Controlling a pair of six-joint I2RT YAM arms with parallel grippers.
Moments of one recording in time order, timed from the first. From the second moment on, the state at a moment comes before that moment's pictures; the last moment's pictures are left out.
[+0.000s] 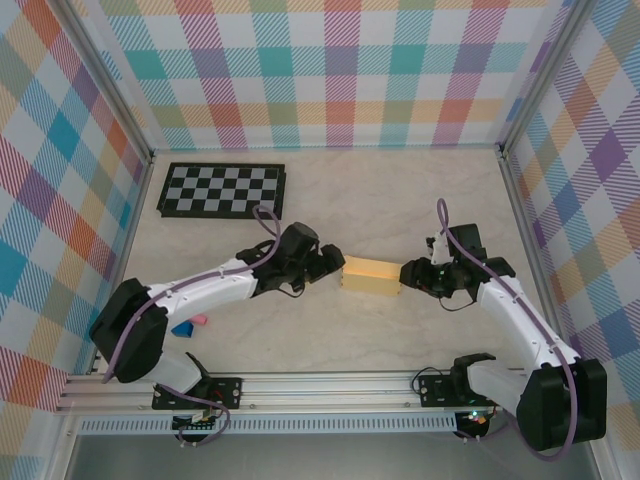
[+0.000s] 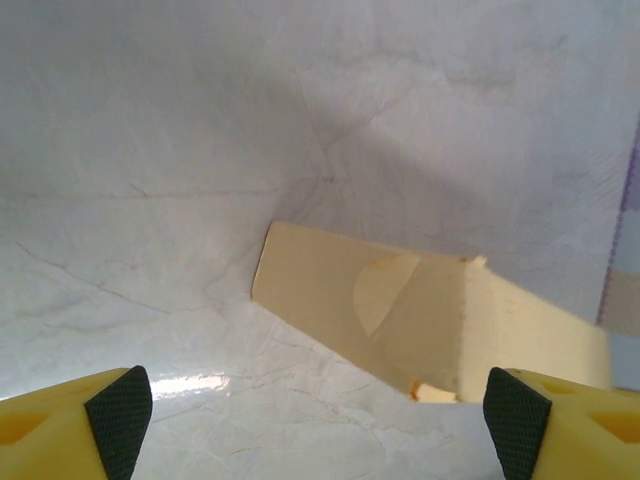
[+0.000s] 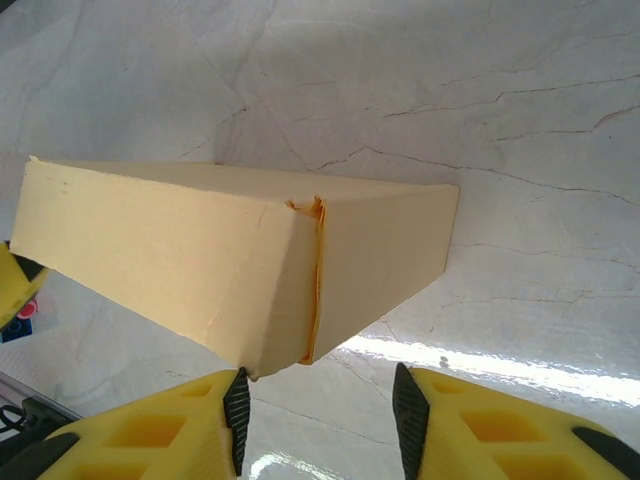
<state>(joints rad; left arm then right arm) -0.78 1.47 0.95 -0.31 0.06 -1.13 0.18 1.06 0.71 -0.73 -0.47 0.45</state>
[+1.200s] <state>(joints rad) -0.62 1.64 1.24 -0.58 0.27 -0.84 0.23 0.96 0.84 -0.77 -0.53 -0.31</state>
